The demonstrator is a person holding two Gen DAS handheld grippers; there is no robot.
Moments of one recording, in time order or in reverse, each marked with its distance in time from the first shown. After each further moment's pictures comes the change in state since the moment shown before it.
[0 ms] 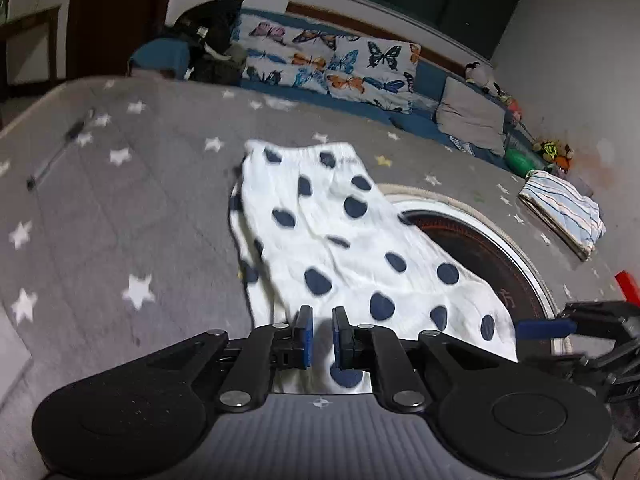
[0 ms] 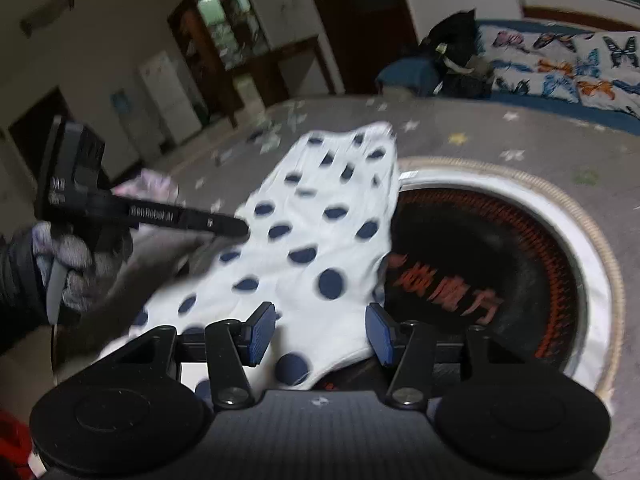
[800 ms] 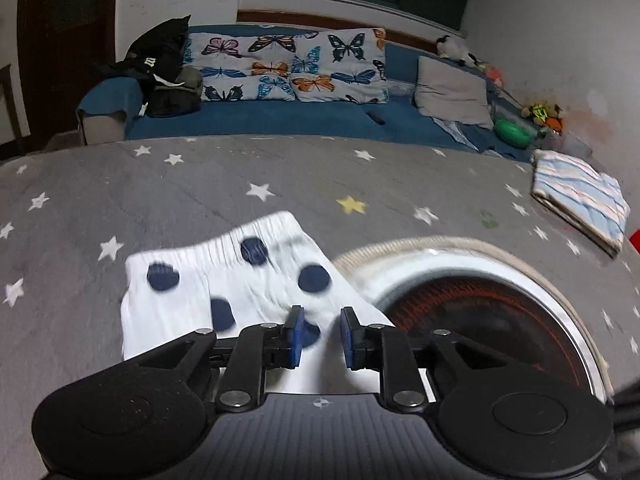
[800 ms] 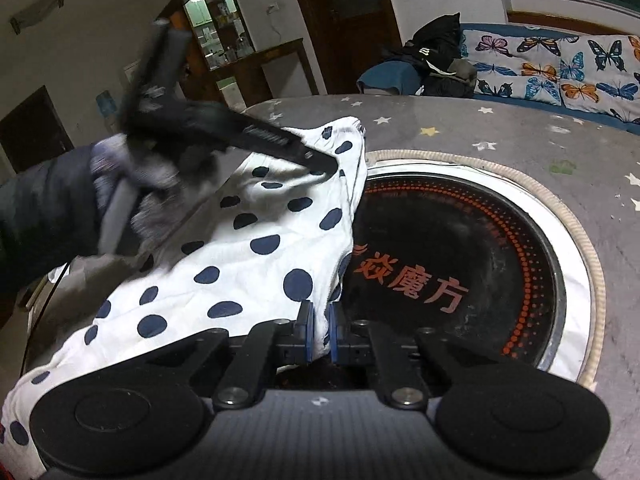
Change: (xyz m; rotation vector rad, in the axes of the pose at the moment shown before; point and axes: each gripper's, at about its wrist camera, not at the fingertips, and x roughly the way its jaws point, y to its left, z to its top) left arm 0.109 -0.038 0.075 0.166 -0.005 0.015; right arm 0.007 -0.013 -0.013 -0.016 0.005 -0.053
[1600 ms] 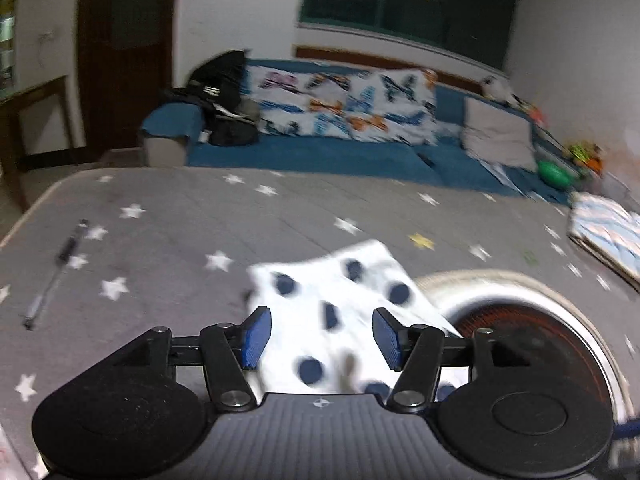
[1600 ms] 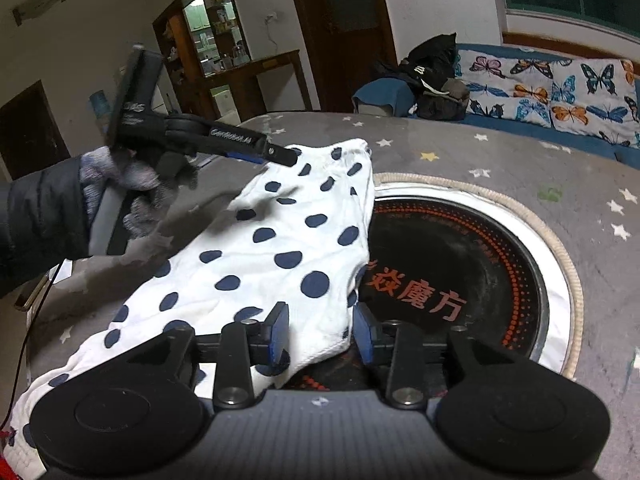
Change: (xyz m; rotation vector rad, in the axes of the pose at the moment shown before) left arm -0.057 0.043 -0.011 -0.079 -0.117 0.160; right arm -0.025 0.027 0.004 -0.037 -0.039 -0.055
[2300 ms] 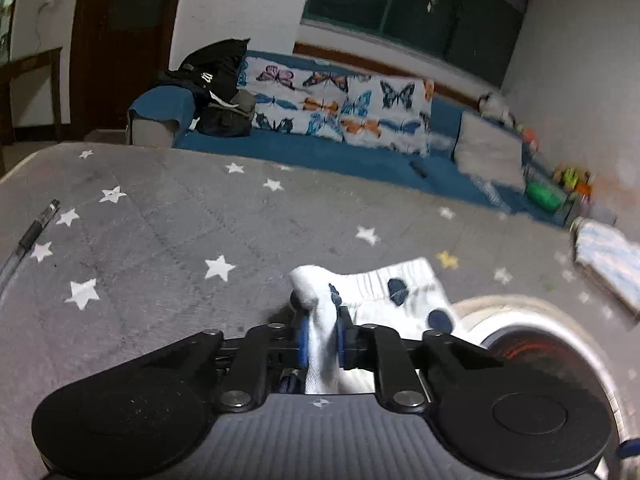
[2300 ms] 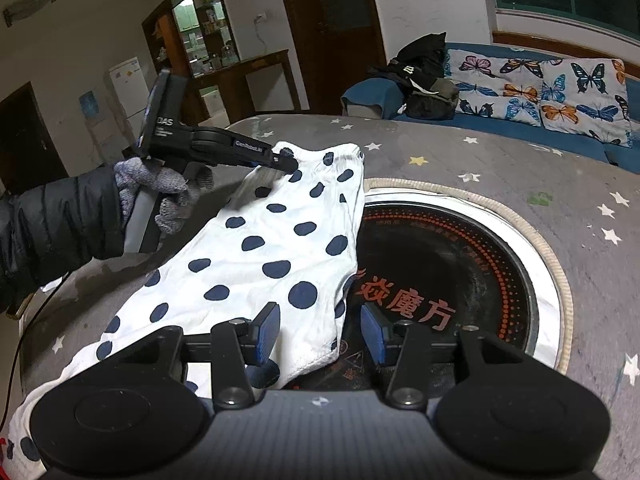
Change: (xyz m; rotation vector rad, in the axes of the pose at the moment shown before) left arm 0.041 0.033 0.001 -0.076 -0.014 -0.130; right arm 0.002 -0.001 0.007 0.016 0.002 -0.034
